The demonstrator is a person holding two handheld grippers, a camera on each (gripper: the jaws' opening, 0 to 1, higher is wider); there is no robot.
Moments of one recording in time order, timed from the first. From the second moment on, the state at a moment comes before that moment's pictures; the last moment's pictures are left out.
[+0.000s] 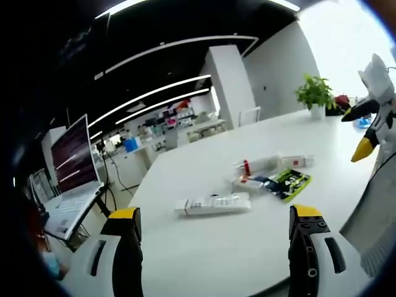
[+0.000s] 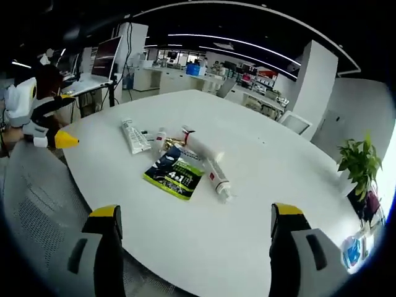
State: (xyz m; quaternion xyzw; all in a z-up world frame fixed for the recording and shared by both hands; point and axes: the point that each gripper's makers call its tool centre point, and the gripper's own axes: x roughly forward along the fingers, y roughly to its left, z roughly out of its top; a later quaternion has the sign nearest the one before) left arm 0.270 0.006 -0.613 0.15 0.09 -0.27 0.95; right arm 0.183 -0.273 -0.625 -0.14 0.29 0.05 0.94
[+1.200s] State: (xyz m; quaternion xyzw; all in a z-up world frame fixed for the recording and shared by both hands) left arm 0.275 0.010 -0.613 0.14 0.08 -0.26 0.95; right arm 0.320 -0.277 -0.633 -0.25 0.36 0.22 0.87
